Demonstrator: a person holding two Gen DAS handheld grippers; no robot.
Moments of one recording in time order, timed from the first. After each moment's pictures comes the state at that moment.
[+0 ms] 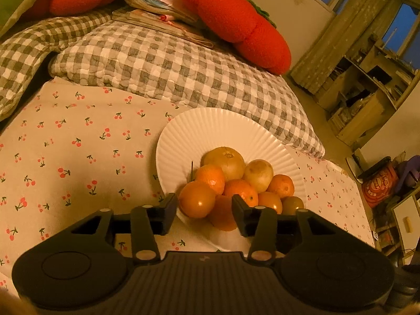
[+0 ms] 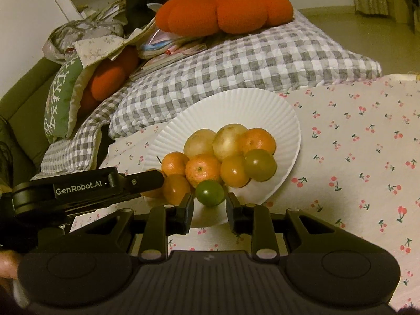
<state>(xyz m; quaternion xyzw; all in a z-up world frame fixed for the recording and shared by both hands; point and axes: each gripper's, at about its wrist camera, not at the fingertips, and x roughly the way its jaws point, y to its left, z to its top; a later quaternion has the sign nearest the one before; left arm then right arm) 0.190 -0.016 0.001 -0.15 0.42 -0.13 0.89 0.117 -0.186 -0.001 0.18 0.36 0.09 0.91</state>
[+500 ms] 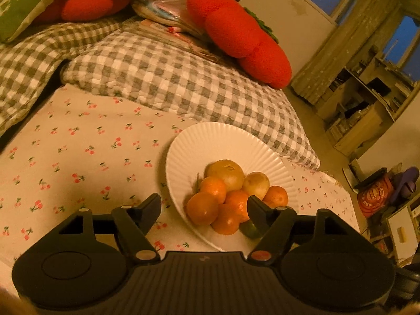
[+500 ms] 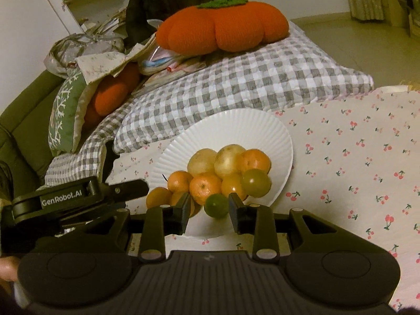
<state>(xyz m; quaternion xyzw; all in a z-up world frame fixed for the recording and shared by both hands) 0.181 0.003 0.018 -0.17 0.41 -0.12 0.89 0.107 -0.194 0.024 0.19 0.34 0.08 0.92</state>
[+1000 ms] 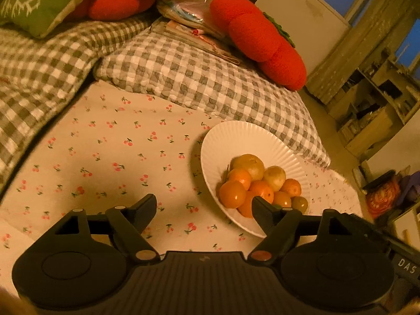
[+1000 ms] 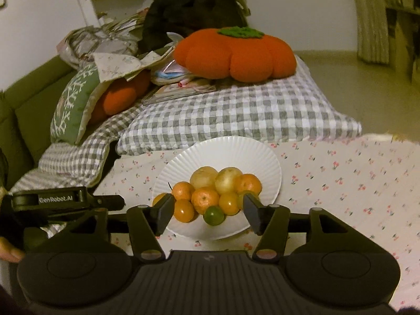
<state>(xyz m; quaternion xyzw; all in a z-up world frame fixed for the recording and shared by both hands) 0.152 0.030 0.036 -0.16 0.43 -0.09 0.89 0.082 -0.177 0.055 0.09 0.31 0.07 0.94</state>
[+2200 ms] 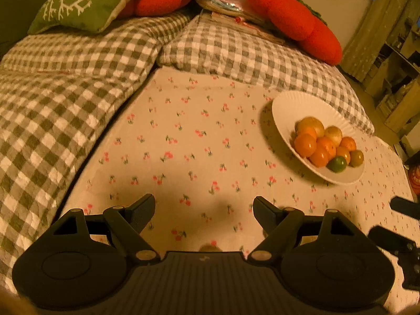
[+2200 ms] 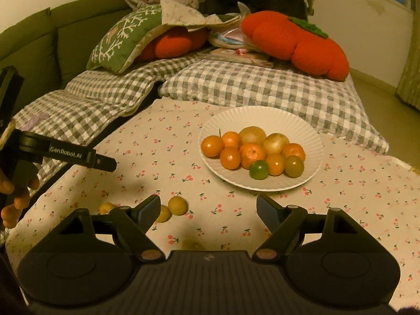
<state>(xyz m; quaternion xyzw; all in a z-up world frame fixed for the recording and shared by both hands) 0.099 0.077 0.019 -0.08 0.46 -0.02 0.88 0.046 -0.117 0.036 -0.05 0.35 0.14 0.93</state>
